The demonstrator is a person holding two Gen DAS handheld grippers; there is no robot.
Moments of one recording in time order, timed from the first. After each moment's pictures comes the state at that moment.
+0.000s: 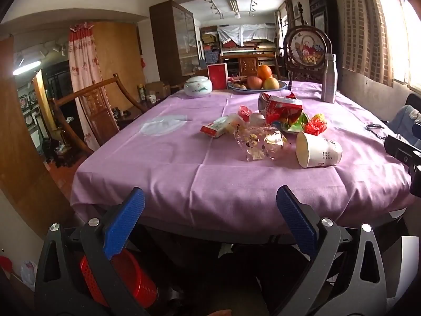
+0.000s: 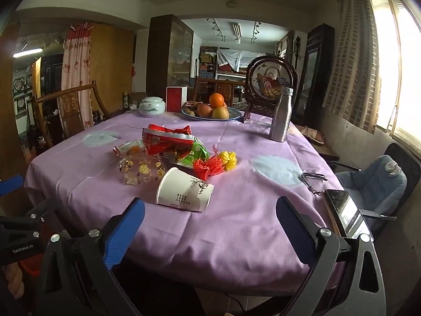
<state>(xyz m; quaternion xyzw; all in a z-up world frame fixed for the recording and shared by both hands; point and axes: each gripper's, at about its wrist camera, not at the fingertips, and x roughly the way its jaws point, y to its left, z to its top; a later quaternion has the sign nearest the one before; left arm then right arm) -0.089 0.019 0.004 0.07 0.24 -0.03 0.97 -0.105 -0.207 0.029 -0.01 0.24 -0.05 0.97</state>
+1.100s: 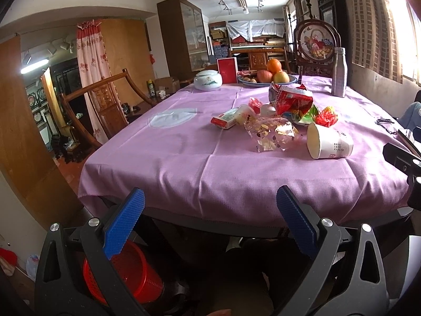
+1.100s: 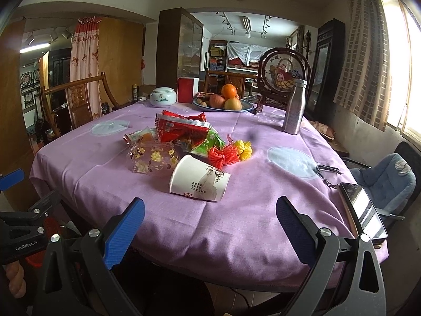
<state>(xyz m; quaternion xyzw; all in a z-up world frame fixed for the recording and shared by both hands) -0.086 0.016 -0.006 0.08 0.27 0.00 0.96 -0.097 -0.194 0.016 -0.01 0.27 -0.02 0.96</state>
